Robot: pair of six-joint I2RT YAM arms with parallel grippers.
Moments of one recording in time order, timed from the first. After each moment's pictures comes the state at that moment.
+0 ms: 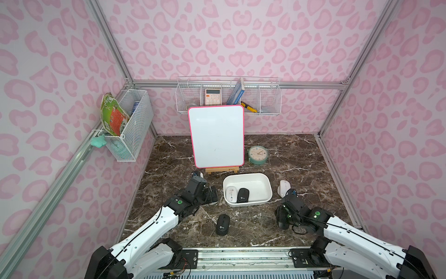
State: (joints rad) left arm -0.53 1.02 0.65 -0.47 -0.07 -0.64; right arm 0.80 0.90 0.44 -0.63 0.17 0.89
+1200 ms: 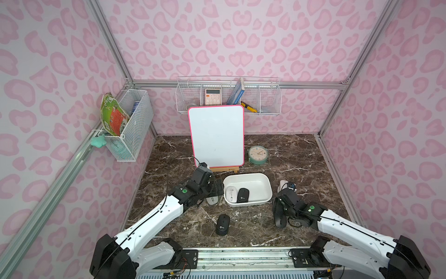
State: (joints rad) left arm -0.58 1.17 0.89 -0.59 -0.03 -0.63; right arm 0.78 0.97 0.51 -0.52 0.30 0.85
